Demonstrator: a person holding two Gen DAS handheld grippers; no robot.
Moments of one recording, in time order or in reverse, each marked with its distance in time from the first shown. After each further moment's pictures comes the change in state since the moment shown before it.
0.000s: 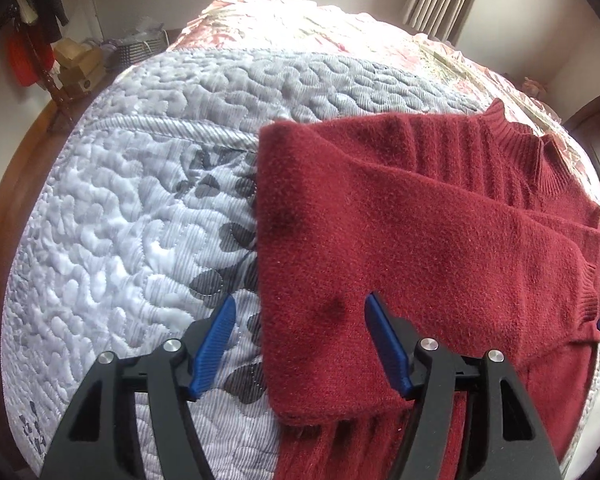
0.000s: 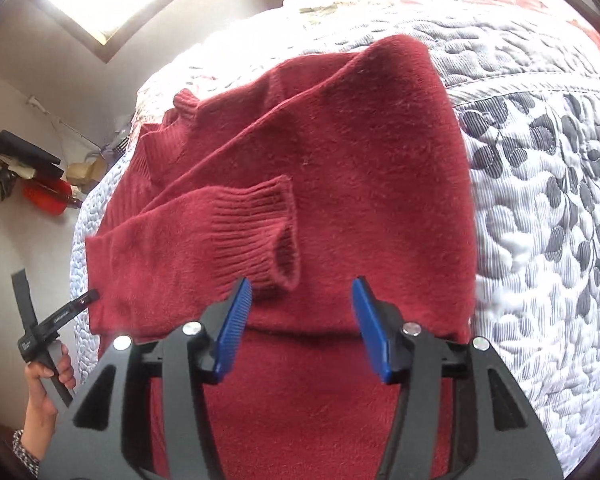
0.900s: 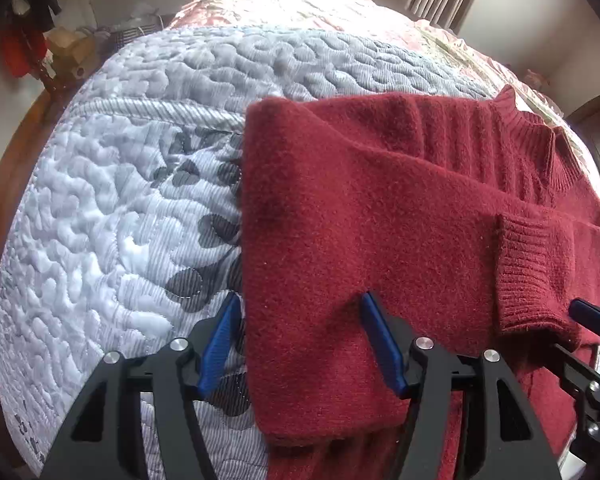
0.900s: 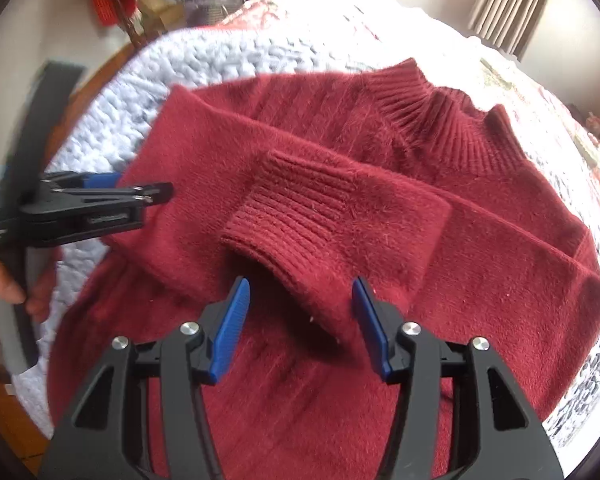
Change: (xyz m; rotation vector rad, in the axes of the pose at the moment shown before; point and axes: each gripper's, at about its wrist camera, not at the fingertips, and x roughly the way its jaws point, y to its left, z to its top) left arm 0.023 -0.002 0.000 -0.008 0.060 -0.026; right arm 0.080 0.219 -0.035 -0.694 0.140 -0.193
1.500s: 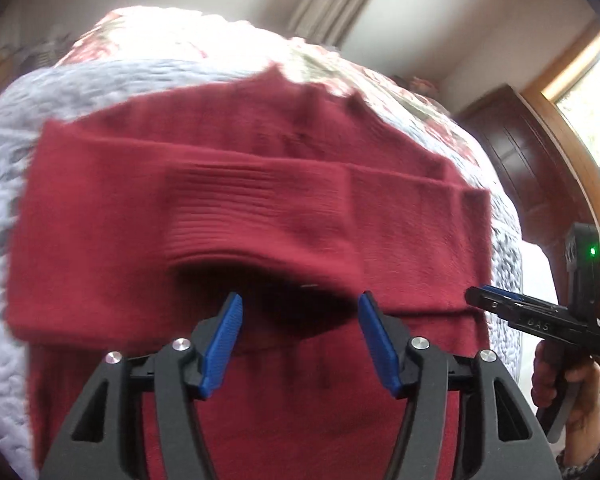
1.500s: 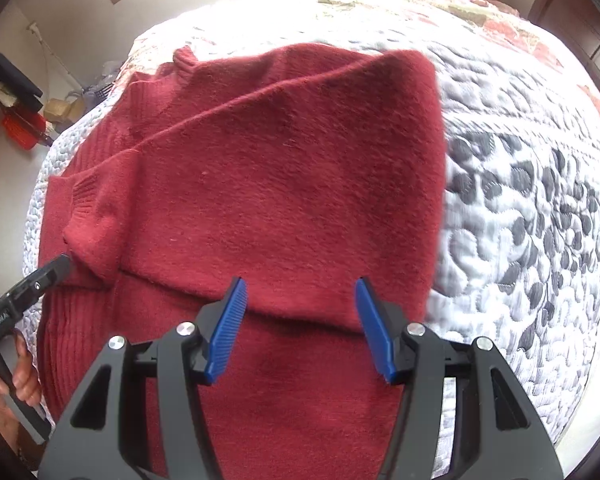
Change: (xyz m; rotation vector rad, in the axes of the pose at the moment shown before) left arm -0.041 -0.131 -0.048 0.089 -0.116 -0.352; right arm -0.041 -0.189 -0.129 0.473 -0.042 0.014
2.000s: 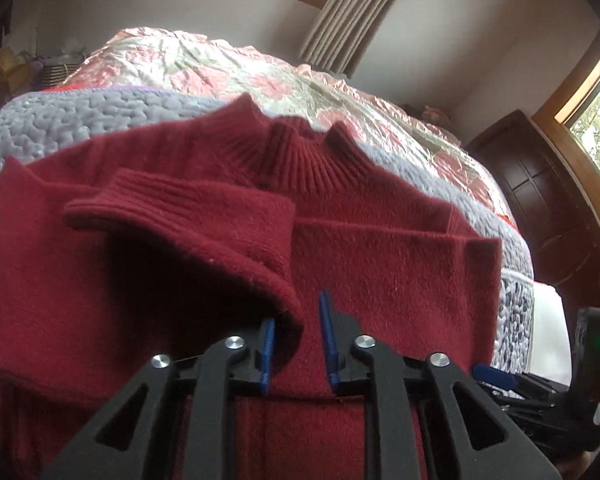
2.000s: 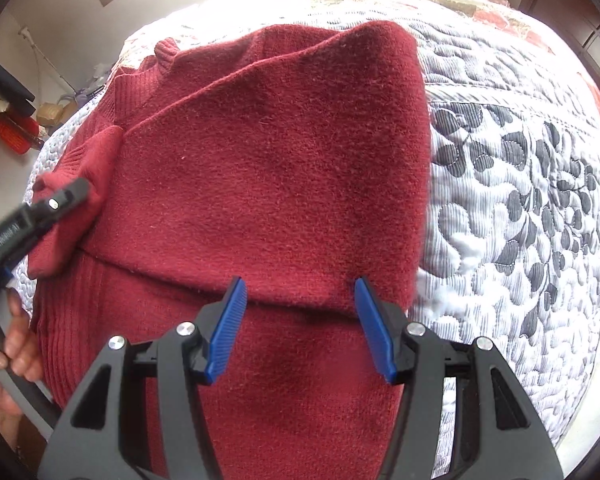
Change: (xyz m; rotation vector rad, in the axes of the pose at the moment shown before) left arm 0.062 -0.053 0.025 -0.012 -0.095 0.036; right arm 0.015 -0.015 -0.019 0.038 0.006 -0.013
